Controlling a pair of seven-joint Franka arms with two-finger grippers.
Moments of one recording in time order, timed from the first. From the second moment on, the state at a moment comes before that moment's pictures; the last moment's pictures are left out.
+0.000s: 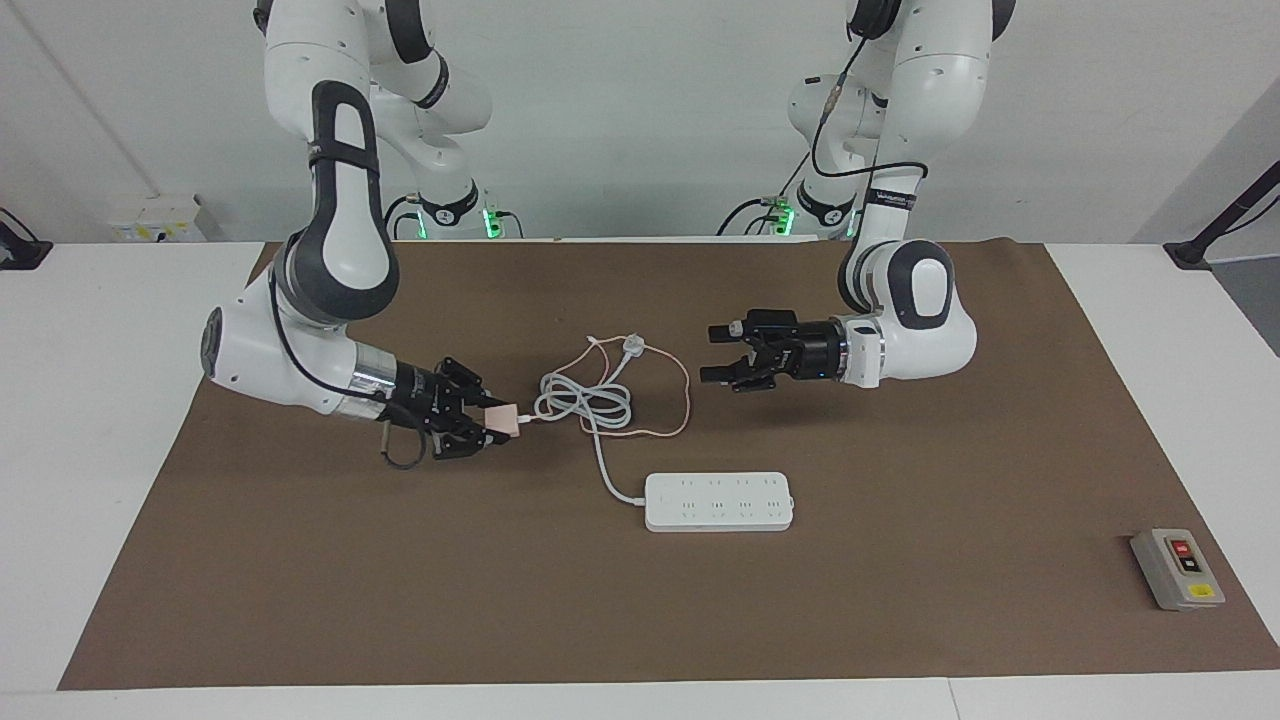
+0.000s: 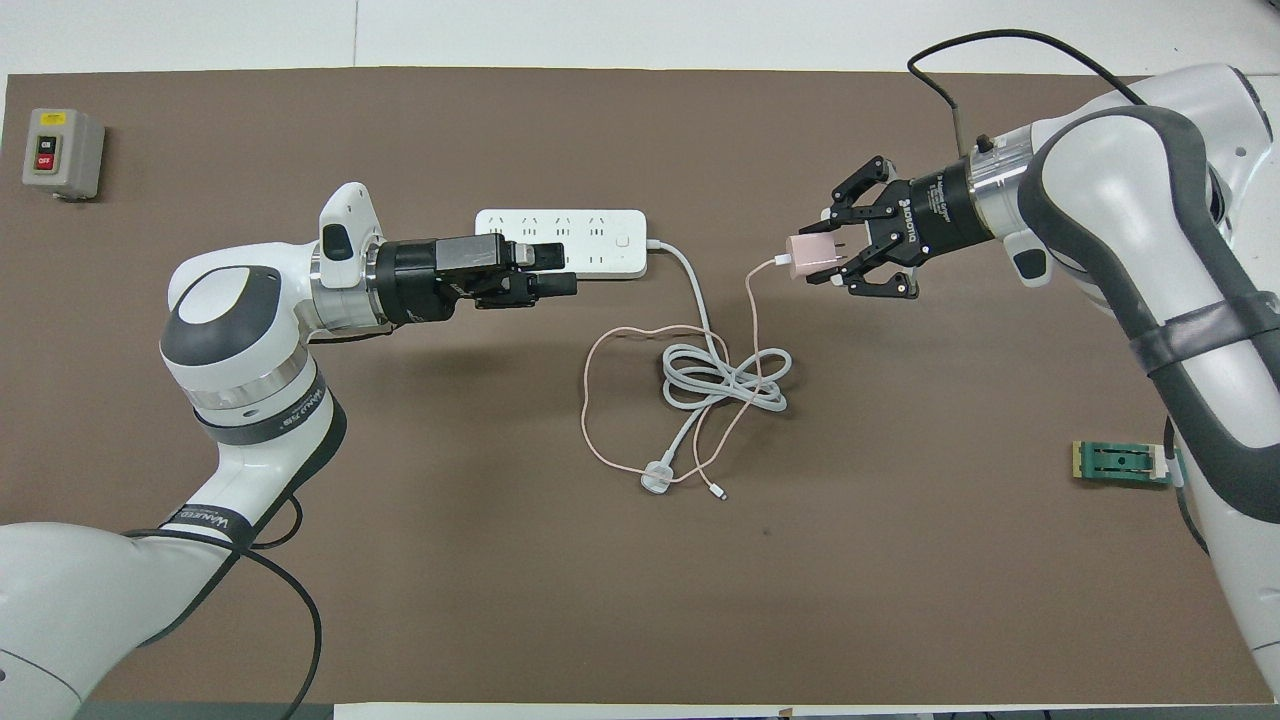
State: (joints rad) left arm -0.19 0.31 -0.07 -1.95 -1.73 1.75 0.69; right arm 0.06 0.39 0.03 -1.59 0.83 1.83 1.29
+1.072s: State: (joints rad) left arm -0.19 0.31 -0.07 -1.94 -1.75 1.81 0.69; right arm 0.34 0.39 0.04 -1.49 0.84 2.03 1.56
